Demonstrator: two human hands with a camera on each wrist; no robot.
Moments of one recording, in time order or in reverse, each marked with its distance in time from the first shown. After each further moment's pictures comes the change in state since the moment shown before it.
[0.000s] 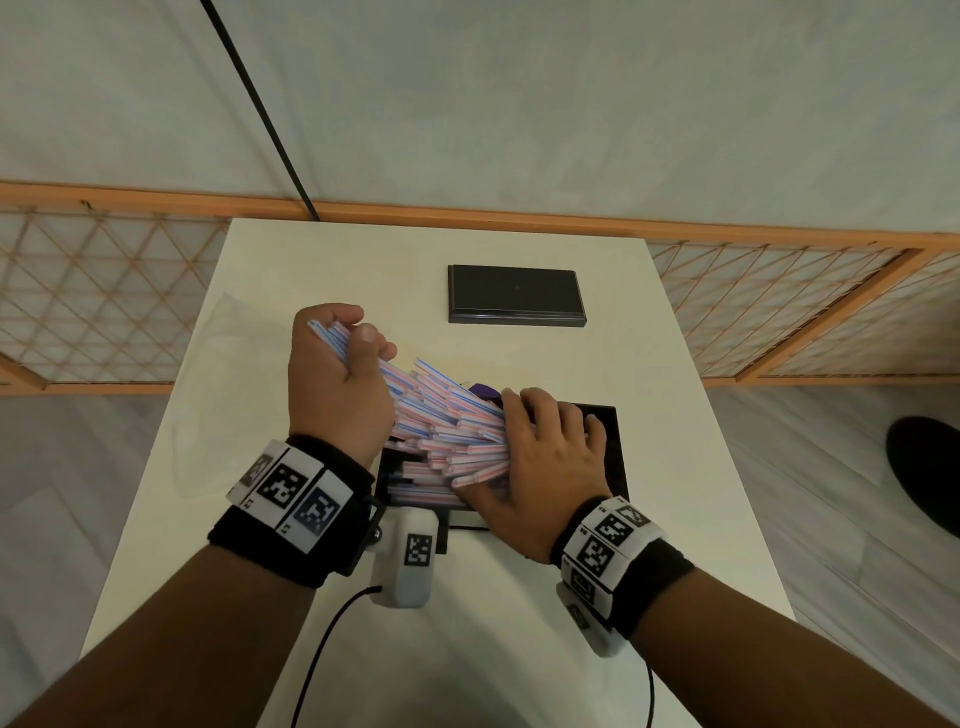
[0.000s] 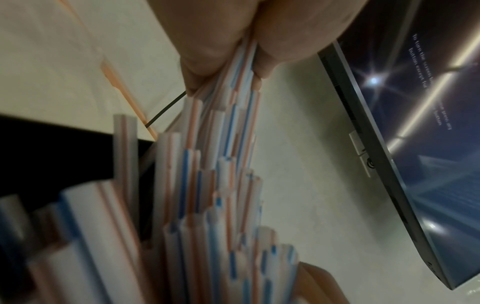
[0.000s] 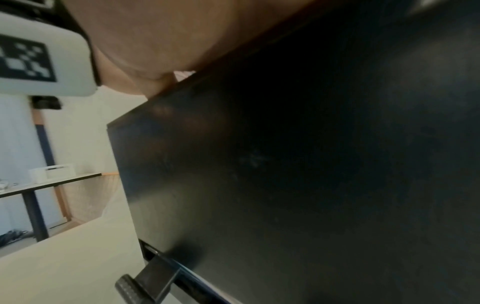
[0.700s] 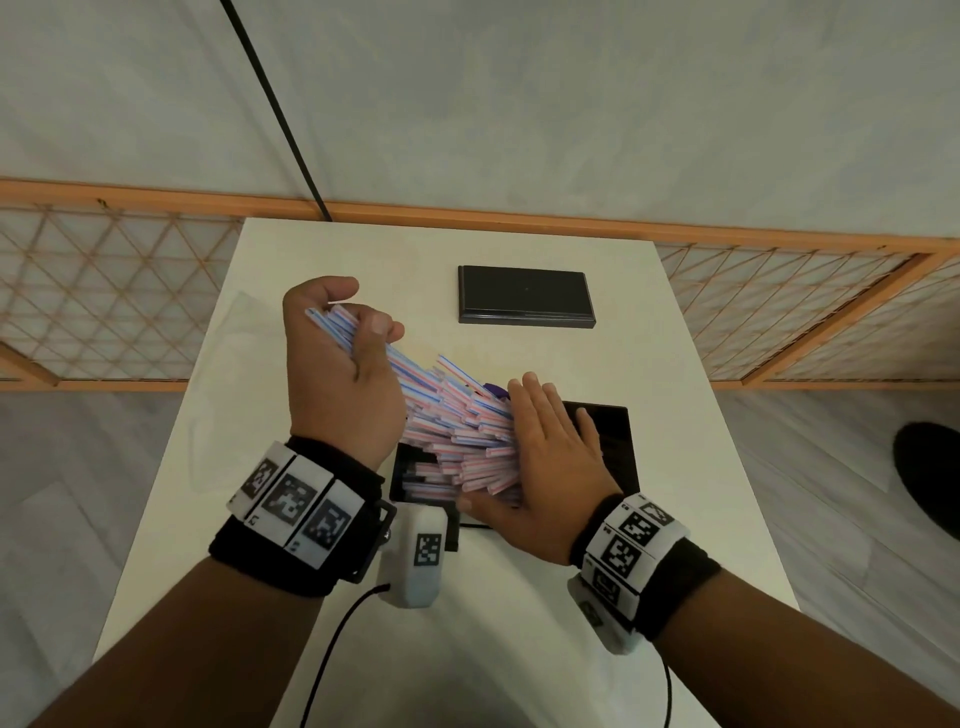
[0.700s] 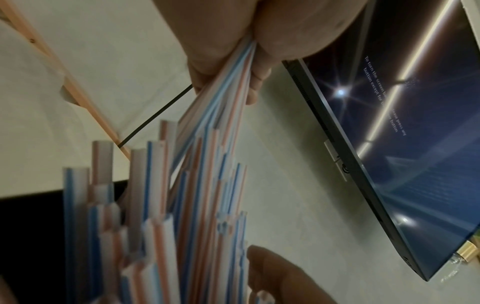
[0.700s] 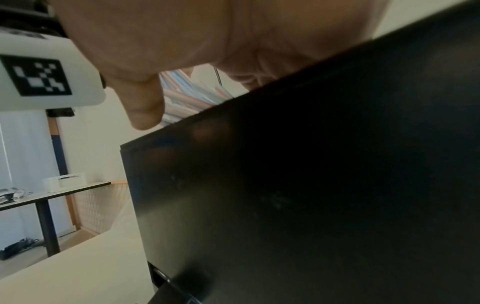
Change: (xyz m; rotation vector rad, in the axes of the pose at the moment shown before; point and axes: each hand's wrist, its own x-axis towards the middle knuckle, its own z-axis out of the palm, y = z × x) left_hand -0.003 0.021 -0.013 -0.060 0.011 0.111; right_hand -0.002 -0.002 -0.012 0.155 -0.198 -0.093
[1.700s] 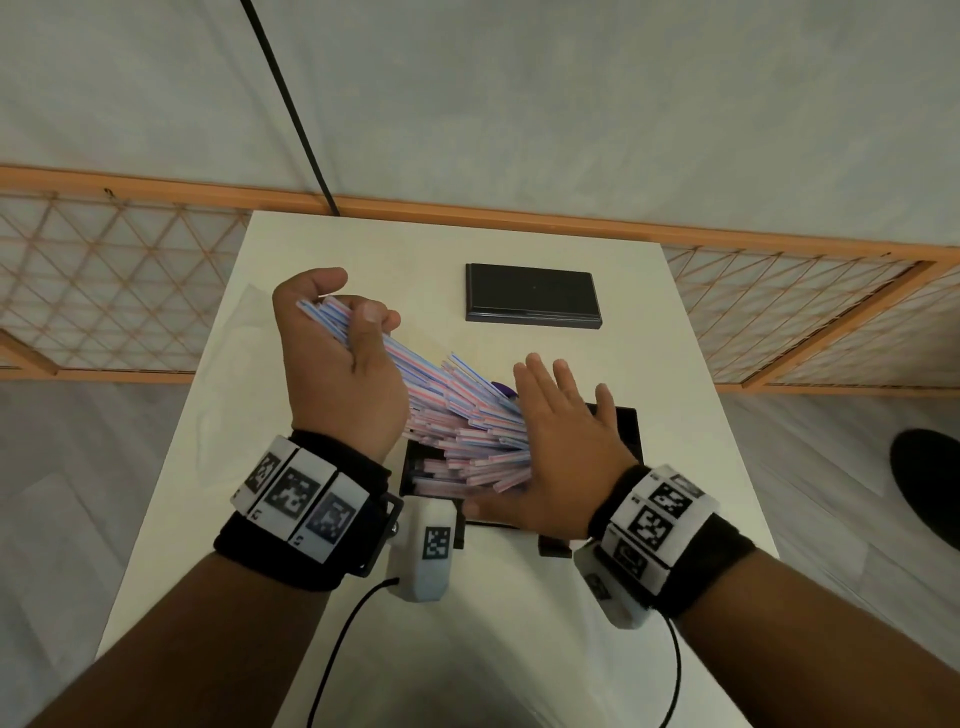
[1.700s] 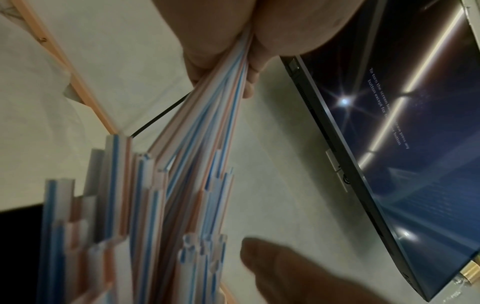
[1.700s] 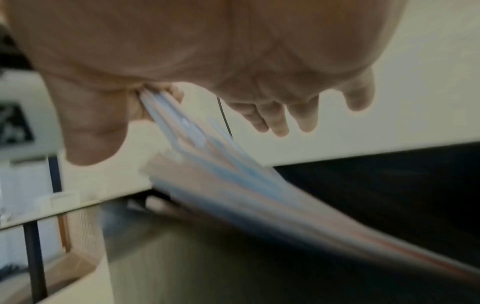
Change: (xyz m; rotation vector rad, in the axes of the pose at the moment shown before) left_hand 0.004 0.003 -0.006 -0.073 0.079 -0.032; right_hand 0.010 -0.016 -0.033 -0.117 -0.112 0.030
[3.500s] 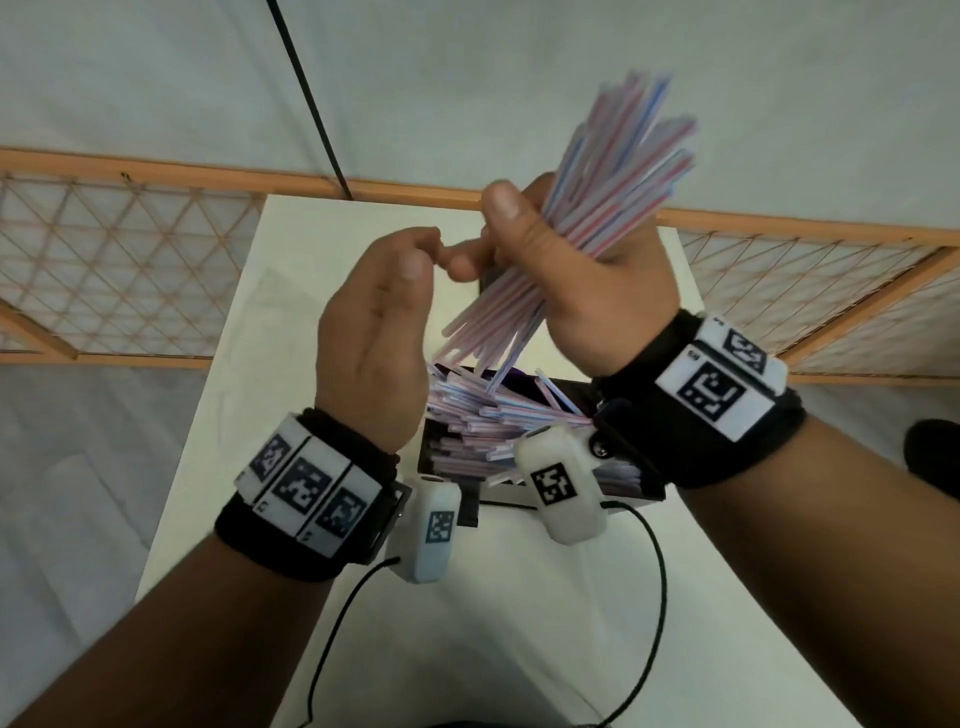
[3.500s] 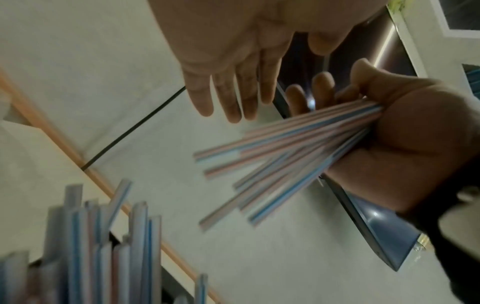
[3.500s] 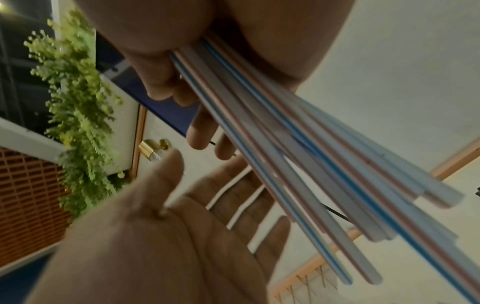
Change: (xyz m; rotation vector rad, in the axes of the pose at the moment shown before) left_hand -0.010 0.033 -0.009 -0.046 -0.285 0.106; right_hand 0.013 -0.061 -0.097 1.204 0.602 -0.483
